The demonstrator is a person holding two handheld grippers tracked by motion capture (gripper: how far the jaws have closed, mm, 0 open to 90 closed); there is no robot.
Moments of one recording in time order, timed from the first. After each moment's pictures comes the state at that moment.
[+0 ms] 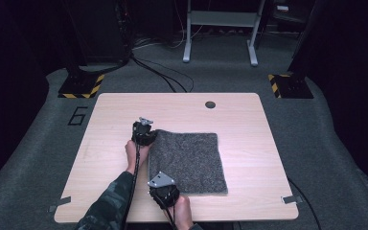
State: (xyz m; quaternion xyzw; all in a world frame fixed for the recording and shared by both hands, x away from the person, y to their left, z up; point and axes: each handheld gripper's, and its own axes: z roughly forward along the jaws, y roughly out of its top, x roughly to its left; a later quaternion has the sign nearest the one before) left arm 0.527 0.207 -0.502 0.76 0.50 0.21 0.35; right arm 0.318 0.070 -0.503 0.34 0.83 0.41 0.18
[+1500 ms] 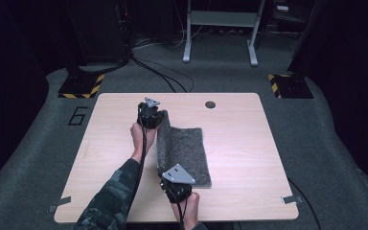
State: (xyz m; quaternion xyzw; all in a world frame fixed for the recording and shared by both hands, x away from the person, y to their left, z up) left arm 0.538 0.169 -0.428 0.74 0.48 0.26 0.40; right arm 0.313 0.035 -0.456 0.37 0.74 0.50 0.24
